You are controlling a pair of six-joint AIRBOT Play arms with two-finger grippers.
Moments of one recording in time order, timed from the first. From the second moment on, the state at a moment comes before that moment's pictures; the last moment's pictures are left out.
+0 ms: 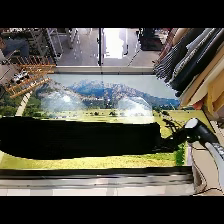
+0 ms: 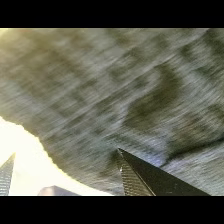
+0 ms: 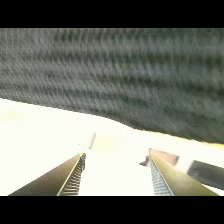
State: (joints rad) left arm 0.80 -1.71 1.49 1.48 -1.40 -1.41; right arm -0.26 -1.33 0.90 -1.09 1.41 1.26
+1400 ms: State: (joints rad) left arm 0.06 -1.68 1.36 1.05 -1.38 -1.17; right arm -0.32 -1.41 1.41 -1.40 1.26 1.37
